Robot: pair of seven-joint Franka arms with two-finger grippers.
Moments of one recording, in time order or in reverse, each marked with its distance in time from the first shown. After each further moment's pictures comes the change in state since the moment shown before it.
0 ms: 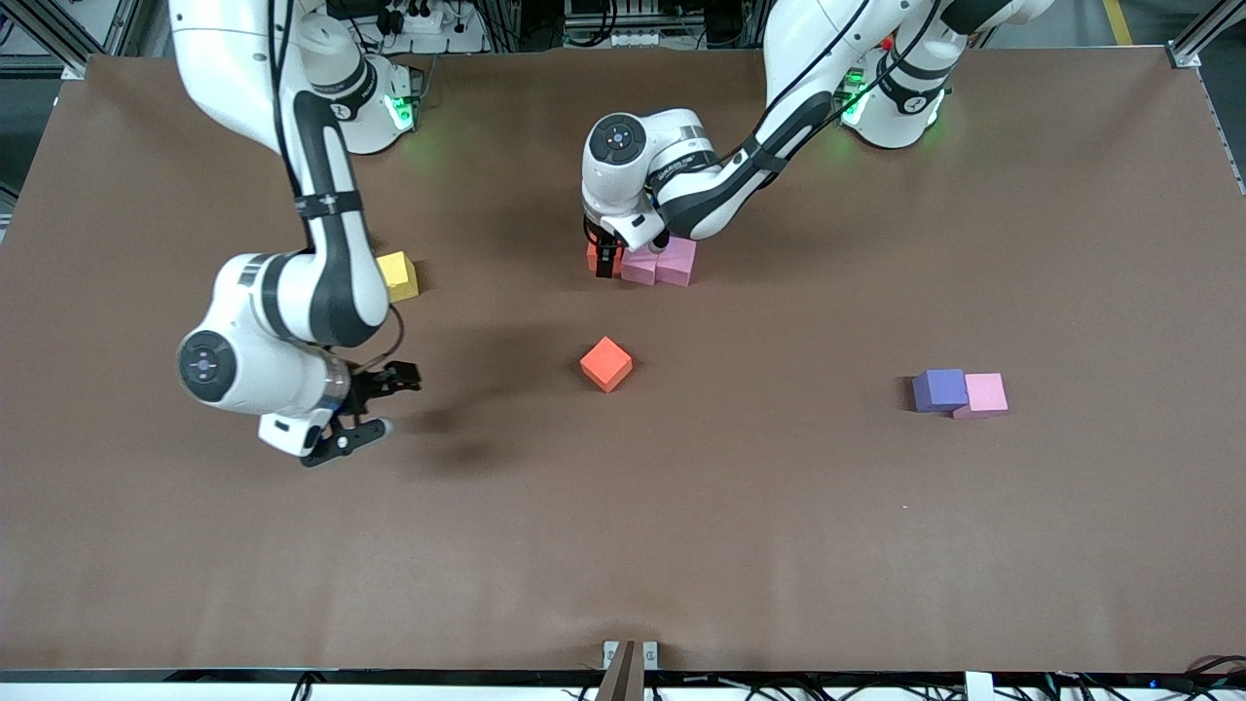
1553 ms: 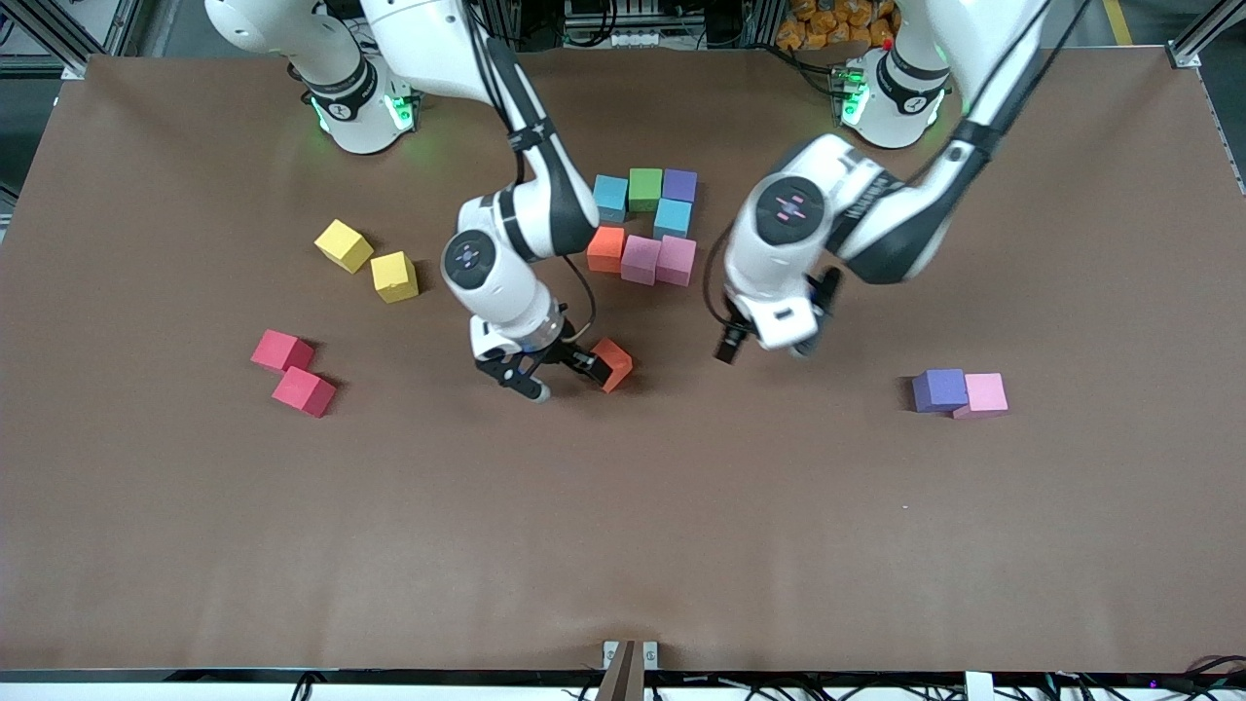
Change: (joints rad) left arm 0.393 -0.256 0.064 0.083 -0.083 -0.392 0.960; right arm 0.405 0.107 0.075 -0.065 0.292 0.547 1.048
